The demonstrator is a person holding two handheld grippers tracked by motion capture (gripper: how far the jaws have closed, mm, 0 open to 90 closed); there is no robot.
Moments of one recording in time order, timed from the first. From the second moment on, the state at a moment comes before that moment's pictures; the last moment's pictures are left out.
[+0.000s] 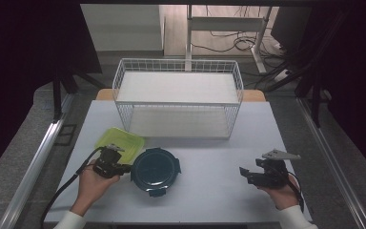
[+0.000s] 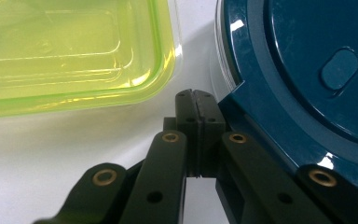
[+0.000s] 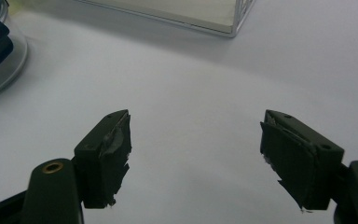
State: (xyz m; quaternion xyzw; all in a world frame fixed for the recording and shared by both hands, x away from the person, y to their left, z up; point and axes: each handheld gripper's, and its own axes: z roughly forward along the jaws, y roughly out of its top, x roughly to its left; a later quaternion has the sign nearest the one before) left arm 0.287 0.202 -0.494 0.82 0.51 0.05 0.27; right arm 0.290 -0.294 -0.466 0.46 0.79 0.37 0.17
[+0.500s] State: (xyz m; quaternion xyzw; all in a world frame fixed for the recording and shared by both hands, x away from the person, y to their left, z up) left arm 0.288 0.192 -0.494 0.82 0.50 0.04 0.29; right arm 0.292 -0.290 -0.467 0.46 0.79 0.37 0.16
